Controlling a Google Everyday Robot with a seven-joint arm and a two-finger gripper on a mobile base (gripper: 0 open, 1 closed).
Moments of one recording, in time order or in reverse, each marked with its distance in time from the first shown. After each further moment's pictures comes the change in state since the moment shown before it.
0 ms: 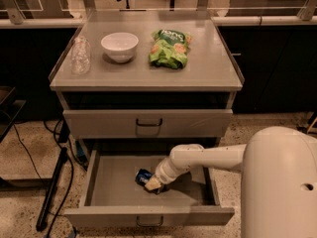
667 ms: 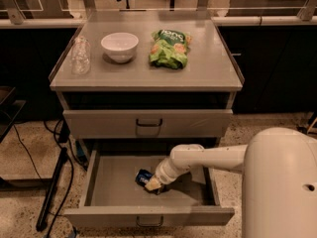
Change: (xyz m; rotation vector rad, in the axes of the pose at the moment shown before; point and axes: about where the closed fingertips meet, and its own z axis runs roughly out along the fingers) arm 0.000 0.003 0.001 -0.013 0.002 0.000
